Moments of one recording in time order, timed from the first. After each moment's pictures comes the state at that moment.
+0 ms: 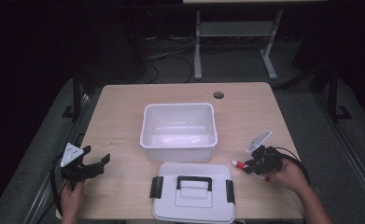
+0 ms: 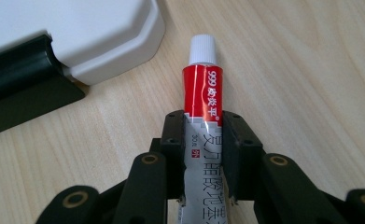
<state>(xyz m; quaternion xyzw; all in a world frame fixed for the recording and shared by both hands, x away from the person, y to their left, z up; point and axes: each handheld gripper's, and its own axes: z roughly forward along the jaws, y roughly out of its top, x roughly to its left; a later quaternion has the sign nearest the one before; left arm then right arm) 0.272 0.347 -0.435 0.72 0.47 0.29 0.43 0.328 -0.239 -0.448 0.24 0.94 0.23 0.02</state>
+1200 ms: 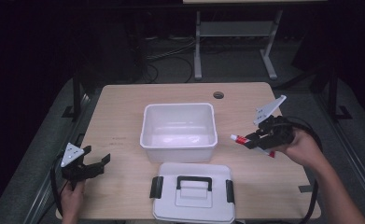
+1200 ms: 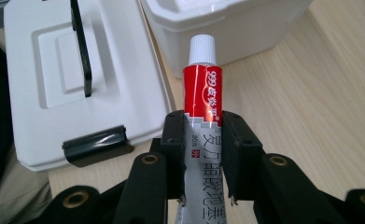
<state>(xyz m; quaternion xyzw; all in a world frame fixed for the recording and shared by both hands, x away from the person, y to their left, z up) 0.272 0.346 -0.435 0.72 0.47 0.29 0.43 0.338 -0.225 -0.314 0.18 0.94 0.28 0.05</state>
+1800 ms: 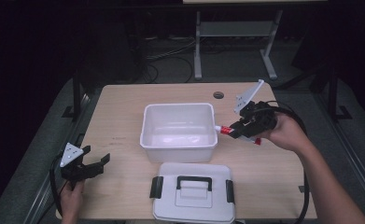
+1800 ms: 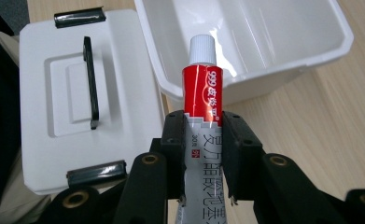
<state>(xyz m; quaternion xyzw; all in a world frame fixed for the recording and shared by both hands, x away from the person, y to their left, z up) 0.272 0.348 -0.435 0.72 0.47 0.29 0.43 0.358 -0.177 -0.282 0.14 0.95 0.26 0.05</state>
